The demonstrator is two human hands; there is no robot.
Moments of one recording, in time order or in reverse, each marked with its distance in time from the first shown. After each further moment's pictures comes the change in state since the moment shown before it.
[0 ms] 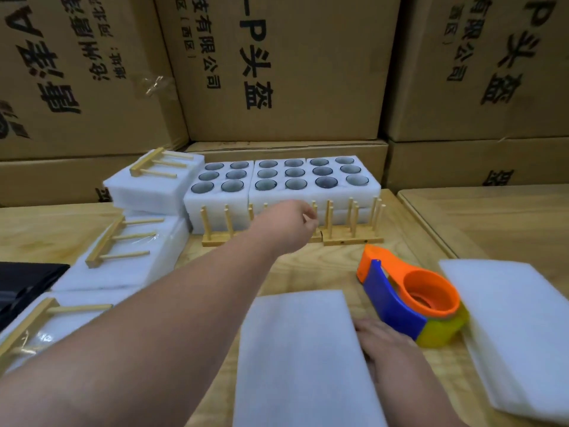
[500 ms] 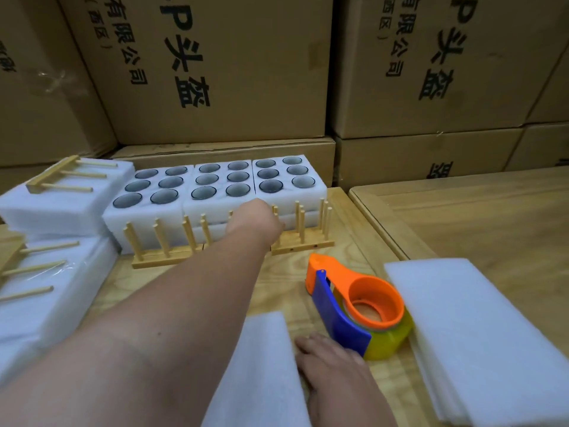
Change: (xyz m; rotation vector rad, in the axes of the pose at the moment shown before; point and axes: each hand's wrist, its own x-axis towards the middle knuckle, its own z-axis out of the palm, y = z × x) left_hand 0.081 0.037 0.059 0.060 -0.022 -0.250; right_hand -0.021 -0.030 0.034 0.091 0.242 -0.137
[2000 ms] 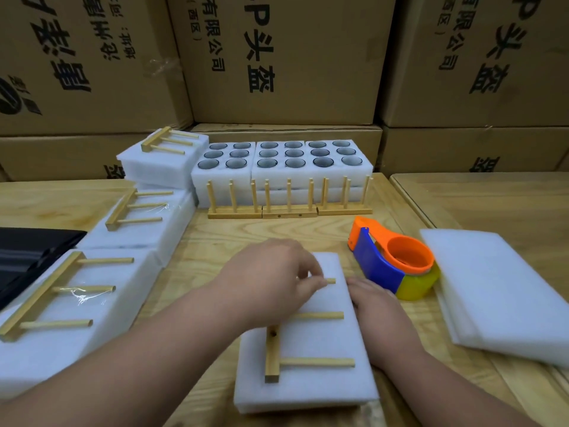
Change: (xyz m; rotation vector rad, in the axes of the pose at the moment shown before) left_hand -0.256 -0.083 -0.082 0.126 -0.105 0.519; right_hand 0.000 -0.014 -0.015 0.123 0.006 0.064
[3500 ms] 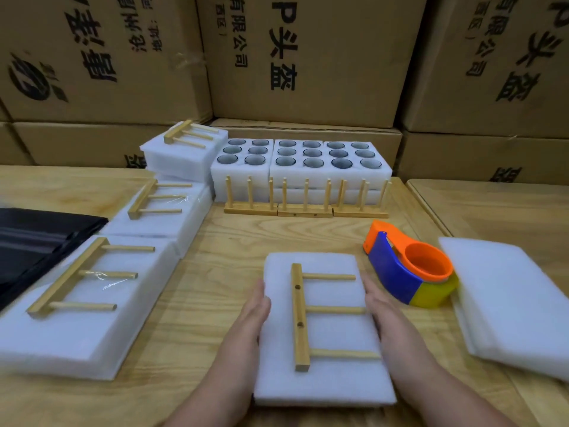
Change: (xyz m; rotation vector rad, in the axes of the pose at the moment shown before) left_hand -0.063 -0.024 0.092 -1.844 0.335 -0.656; right_hand -0.016 -0.030 0.004 1.440 -0.175 0.280
